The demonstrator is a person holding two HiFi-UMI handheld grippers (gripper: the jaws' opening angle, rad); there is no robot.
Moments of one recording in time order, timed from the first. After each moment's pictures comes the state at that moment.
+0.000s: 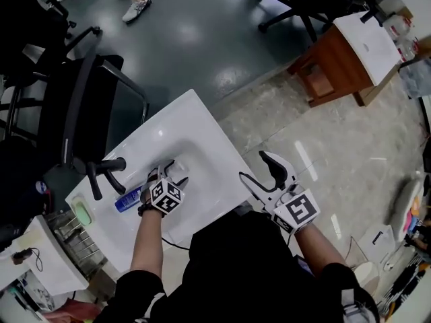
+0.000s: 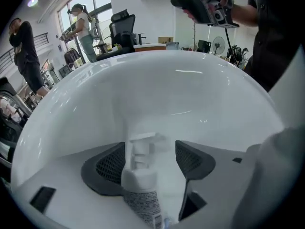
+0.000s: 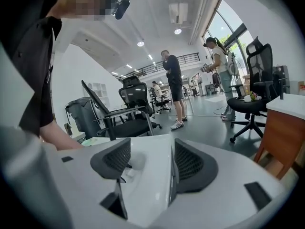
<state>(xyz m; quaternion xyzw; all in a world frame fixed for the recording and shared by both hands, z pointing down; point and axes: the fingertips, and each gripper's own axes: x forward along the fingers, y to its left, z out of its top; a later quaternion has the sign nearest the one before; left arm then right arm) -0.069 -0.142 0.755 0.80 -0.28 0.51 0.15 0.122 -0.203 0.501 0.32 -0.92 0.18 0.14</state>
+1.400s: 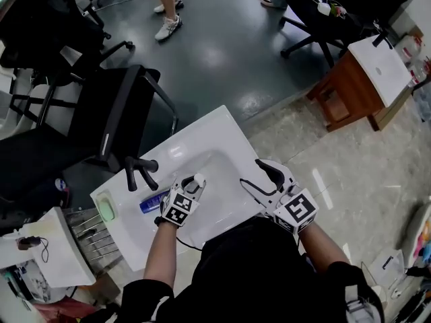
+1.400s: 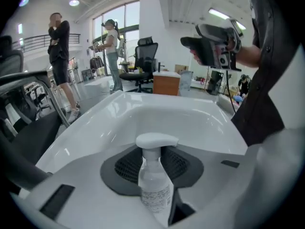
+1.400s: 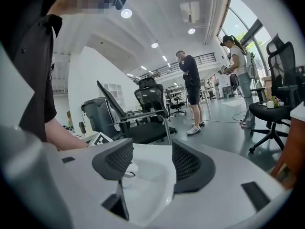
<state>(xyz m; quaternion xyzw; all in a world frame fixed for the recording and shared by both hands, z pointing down) -0.083 -0.146 0.663 0.83 -0.38 0.37 0.18 0.053 -0.191 0.474 0.24 -0.95 0.14 0.12</state>
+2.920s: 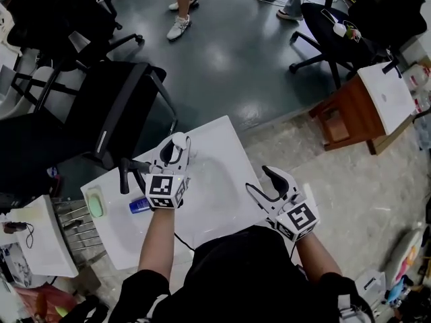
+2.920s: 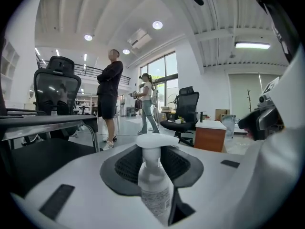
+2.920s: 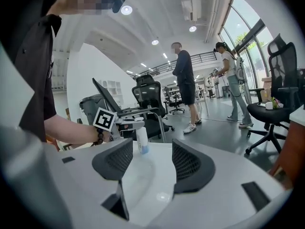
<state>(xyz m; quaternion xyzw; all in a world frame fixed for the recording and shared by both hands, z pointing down) -0.144 -0.292 0.511 0.76 -0.63 0.09 0.09 0.070 -0.227 0.487 0.24 -0.95 0.15 0.15</state>
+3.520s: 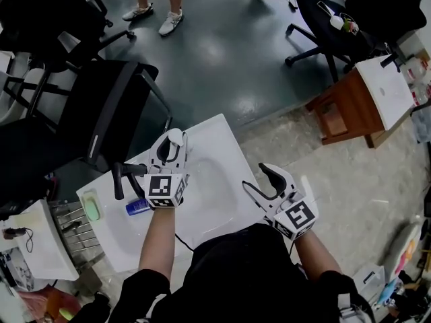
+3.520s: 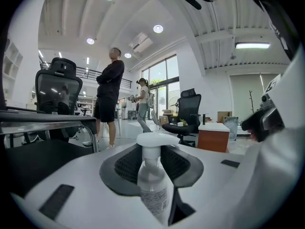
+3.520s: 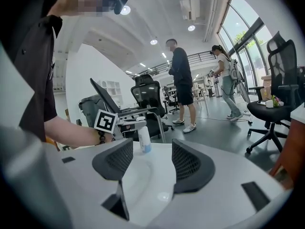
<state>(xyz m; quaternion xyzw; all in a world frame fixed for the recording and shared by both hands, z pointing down) -0.139 -0.307 0.513 0.76 -0.64 0.07 0.08 0.067 -0.238 0.488 0.24 -0.95 0.15 0.13</state>
